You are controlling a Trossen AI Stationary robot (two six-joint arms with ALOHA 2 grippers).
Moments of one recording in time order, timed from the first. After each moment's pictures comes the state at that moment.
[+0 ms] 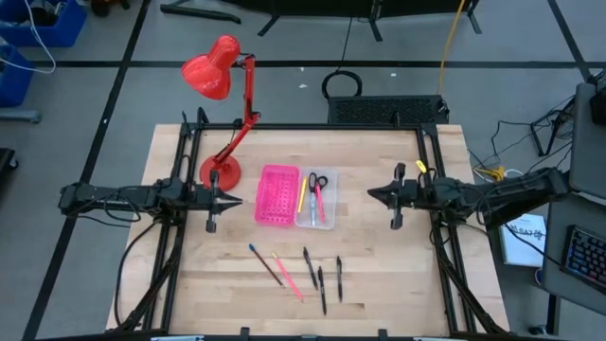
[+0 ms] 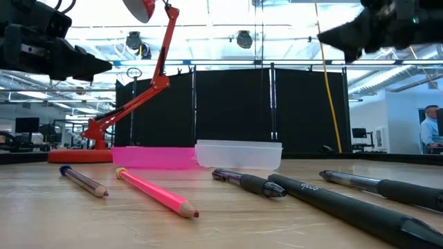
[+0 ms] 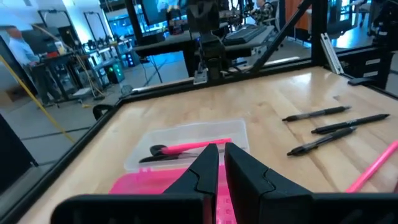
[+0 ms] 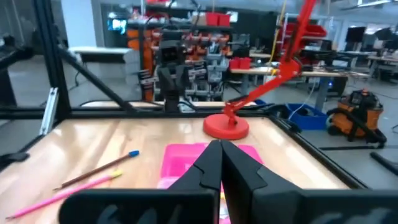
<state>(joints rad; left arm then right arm) -0.01 0.24 0.05 0.11 -0.01 0.20 0.11 0.56 0.21 0.38 0.26 -0.04</state>
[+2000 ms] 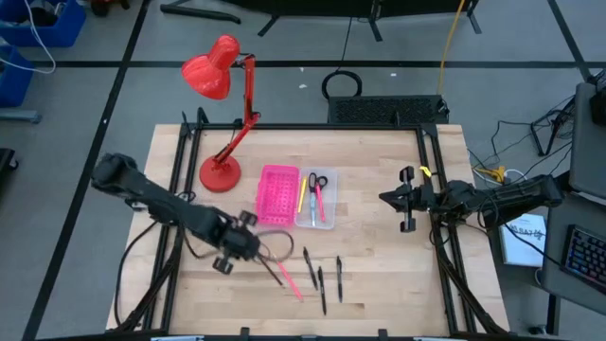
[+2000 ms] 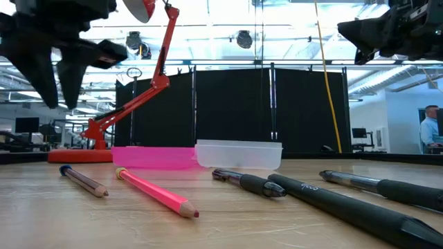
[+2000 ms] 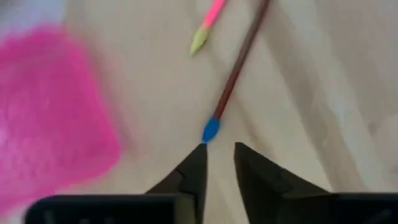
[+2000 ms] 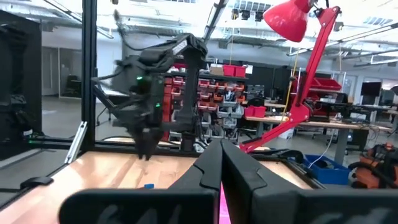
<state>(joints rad) -0.43 1.46 0.98 -0.82 -0.07 0.05 0.11 0.35 0.02 0.57 0.15 -0.11</state>
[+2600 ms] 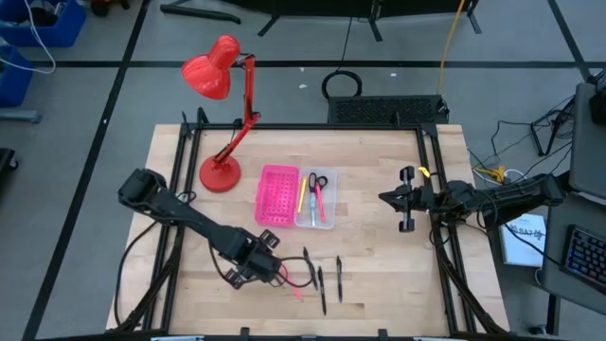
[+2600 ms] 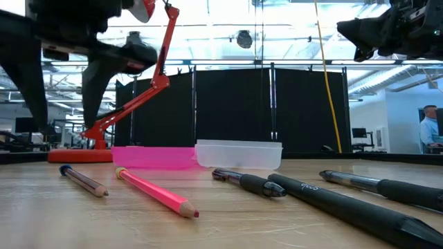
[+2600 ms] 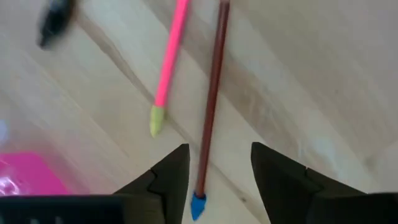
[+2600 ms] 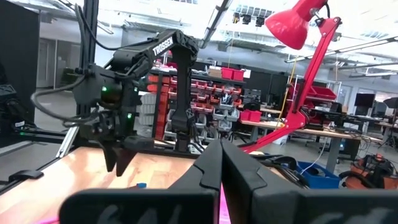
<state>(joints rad) -0.48 1.77 1.22 -0.87 -0.02 0.25 0.11 0.38 0.02 0.61 0.15 -0.18</state>
